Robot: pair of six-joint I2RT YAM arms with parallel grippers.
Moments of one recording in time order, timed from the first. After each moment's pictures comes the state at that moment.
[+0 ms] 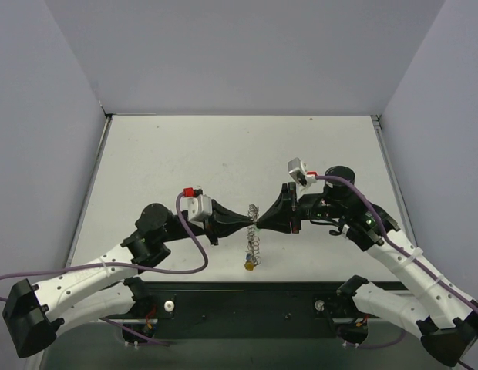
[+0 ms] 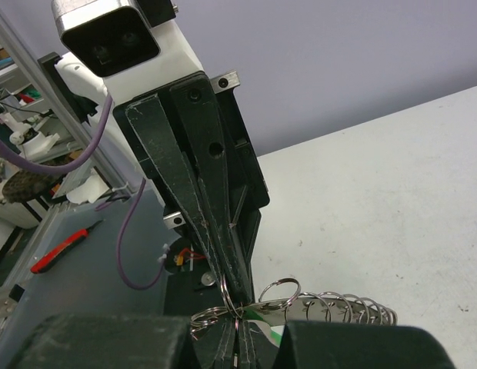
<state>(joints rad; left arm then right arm) -0.91 0.89 0.60 0.54 0.51 -0.16 0.64 0.92 0.94 -0.32 -0.84 0.09</state>
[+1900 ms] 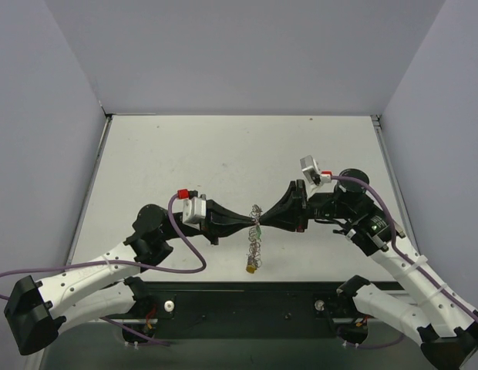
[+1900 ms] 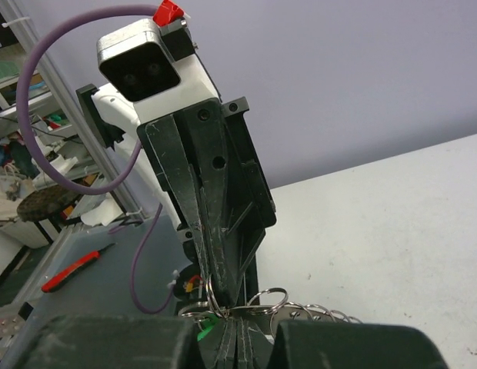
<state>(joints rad) -0.91 0.92 0.60 0.71 0.61 -0.19 0.59 0.85 0.89 -0.14 -0.92 0.19</state>
